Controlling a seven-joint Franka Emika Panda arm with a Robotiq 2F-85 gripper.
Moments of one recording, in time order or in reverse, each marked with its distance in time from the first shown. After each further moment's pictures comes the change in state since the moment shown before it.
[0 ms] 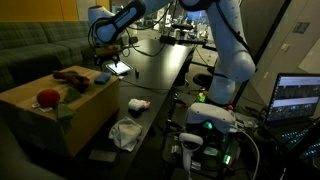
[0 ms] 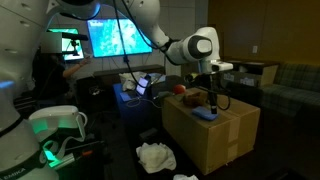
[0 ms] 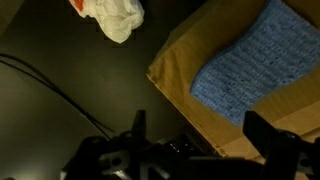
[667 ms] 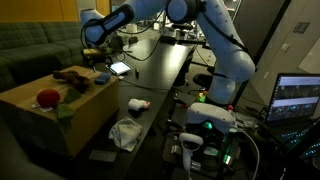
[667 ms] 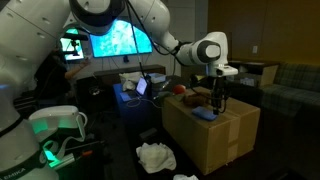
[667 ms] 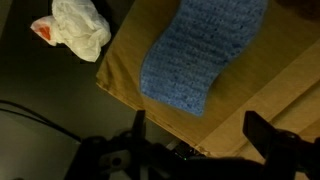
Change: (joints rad) arm -0.006 0.179 -0.003 0.258 0.119 -0.097 0.148
